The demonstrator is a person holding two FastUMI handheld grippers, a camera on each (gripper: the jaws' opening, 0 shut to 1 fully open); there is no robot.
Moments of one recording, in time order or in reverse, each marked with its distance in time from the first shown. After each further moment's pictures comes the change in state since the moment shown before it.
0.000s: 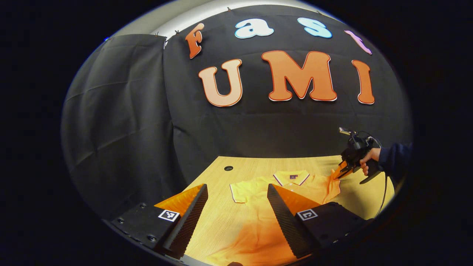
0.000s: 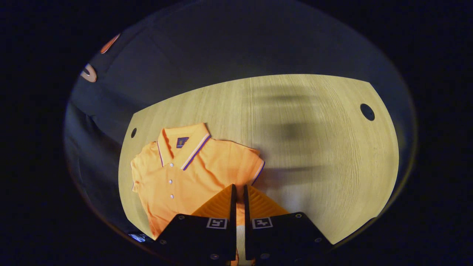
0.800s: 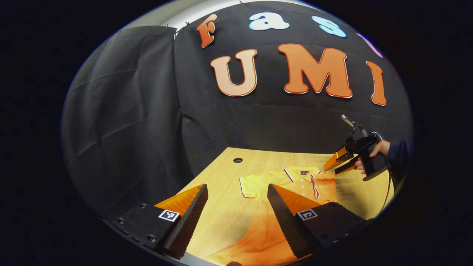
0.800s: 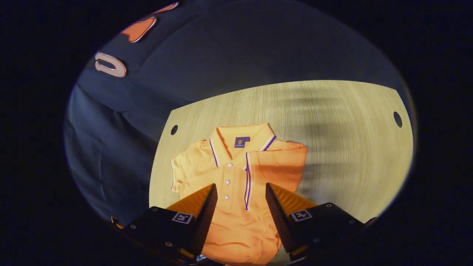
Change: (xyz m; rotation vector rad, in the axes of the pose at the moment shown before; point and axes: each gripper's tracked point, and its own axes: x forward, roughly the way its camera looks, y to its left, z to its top) left arm 0.029 0.037 -0.021 -0.079 0.085 0.050; right arm -0.029 0.092 0.011 -0.052 -0.043 0.187
